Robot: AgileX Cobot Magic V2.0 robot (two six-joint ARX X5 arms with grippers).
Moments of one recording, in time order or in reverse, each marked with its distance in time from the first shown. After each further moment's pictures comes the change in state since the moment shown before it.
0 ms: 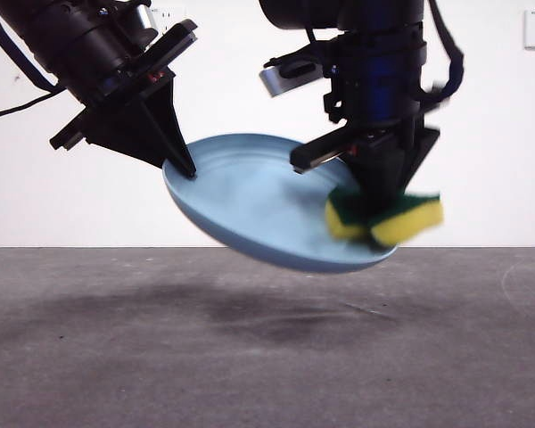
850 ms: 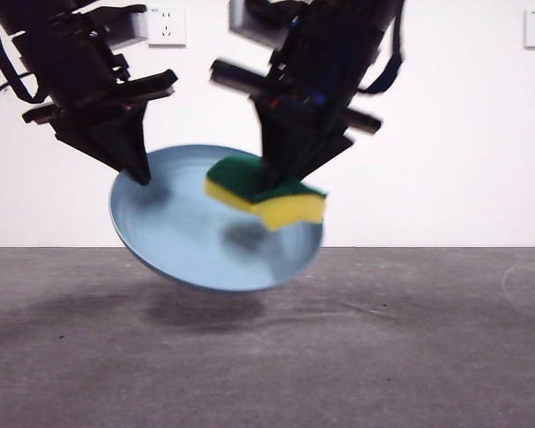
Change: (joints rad) left arm 0.046 0.000 0.000 0.068 -0.335 0.200; right arm -0.021 -0.053 -0.005 0.172 -0.663 -0.012
